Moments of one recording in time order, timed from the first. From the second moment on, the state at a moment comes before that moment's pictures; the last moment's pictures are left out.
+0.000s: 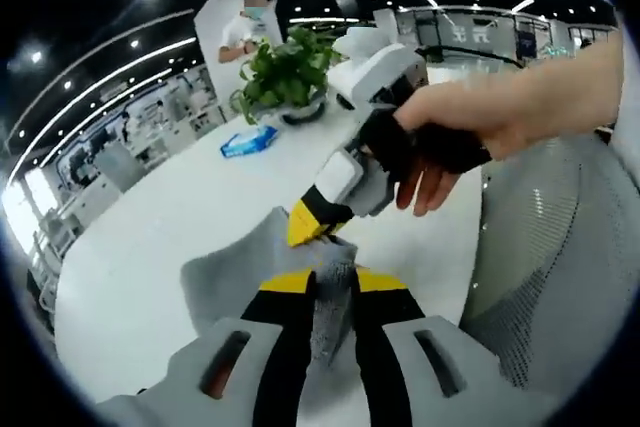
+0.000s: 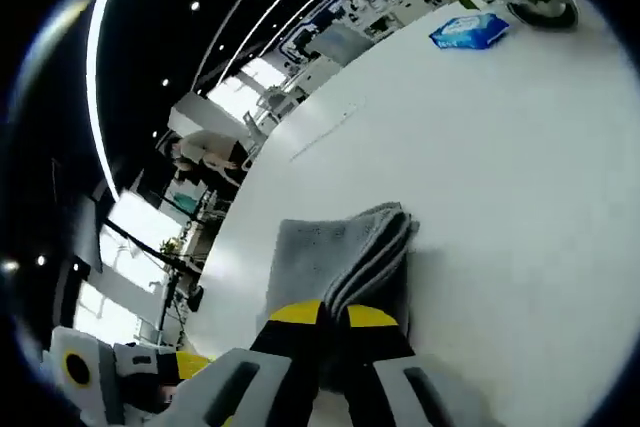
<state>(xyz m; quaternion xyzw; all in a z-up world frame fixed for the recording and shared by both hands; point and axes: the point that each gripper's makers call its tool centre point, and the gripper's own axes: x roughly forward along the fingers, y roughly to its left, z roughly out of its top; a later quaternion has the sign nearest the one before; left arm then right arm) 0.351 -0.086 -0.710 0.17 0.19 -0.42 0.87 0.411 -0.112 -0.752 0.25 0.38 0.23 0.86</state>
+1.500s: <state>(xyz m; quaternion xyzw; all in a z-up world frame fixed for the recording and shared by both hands) 0.428 -0.046 -0.710 -0.15 0.40 -0.32 0.85 0.403 -0.040 -0.721 -0.40 0.14 0.36 0.83</state>
